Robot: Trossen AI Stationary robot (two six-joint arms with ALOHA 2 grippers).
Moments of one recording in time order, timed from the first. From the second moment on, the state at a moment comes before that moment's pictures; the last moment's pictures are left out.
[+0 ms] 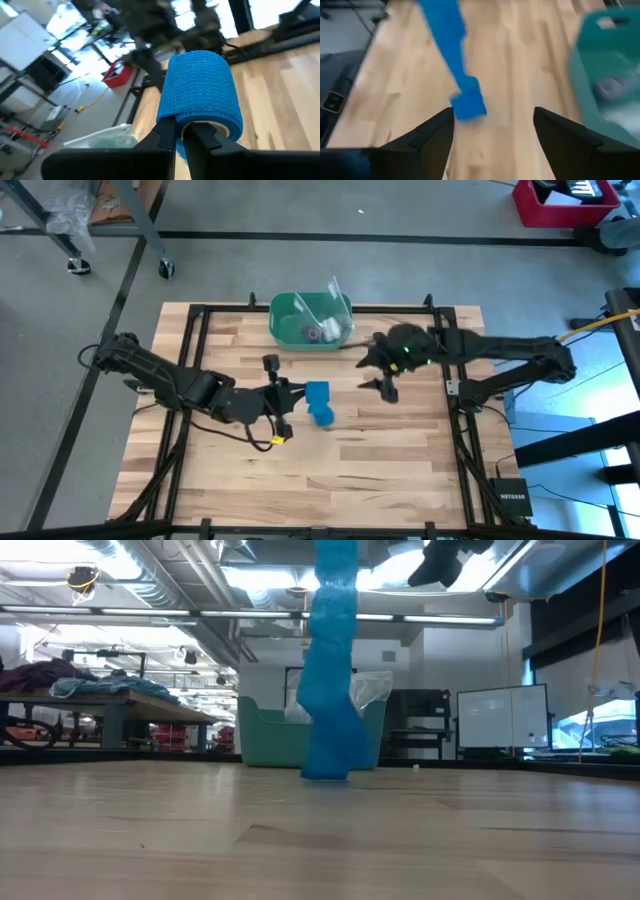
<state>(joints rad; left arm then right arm) -0.42 1.43 1.42 -0.39 -0.84 0.21 -0.07 1.19 1.11 -0.56 -0.16 -0.03</state>
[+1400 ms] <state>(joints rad) -0.42 1.43 1.43 0.00 -0.85 0.52 0.08 1.35 0.63 0.54 -0.07 -0.06</state>
